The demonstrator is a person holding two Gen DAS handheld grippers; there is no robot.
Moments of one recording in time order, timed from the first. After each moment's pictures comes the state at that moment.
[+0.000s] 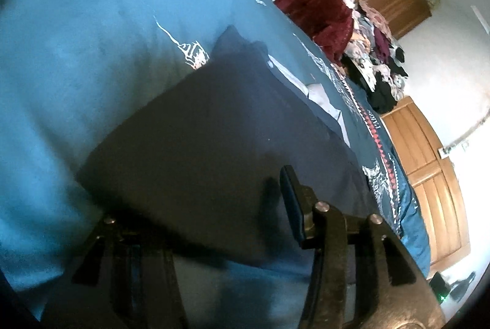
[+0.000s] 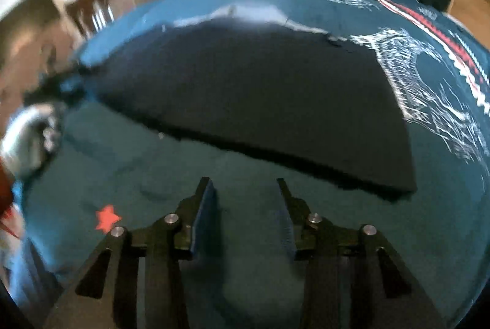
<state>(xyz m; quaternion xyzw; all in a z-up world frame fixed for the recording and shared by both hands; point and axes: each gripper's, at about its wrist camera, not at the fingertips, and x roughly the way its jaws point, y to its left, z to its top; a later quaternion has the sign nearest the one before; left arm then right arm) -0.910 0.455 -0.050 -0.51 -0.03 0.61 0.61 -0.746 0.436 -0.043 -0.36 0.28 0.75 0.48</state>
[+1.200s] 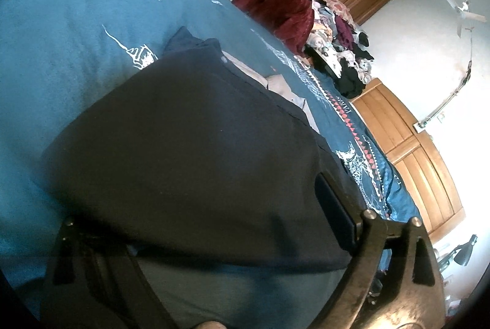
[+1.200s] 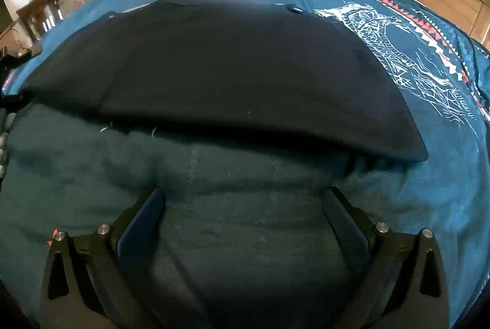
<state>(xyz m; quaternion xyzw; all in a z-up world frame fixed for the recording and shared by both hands) -0.893 0.449 -0.039 -0.47 -0.03 0.56 0.68 -0.759 0.443 -0.077 -0.36 0.30 0.68 0.57</state>
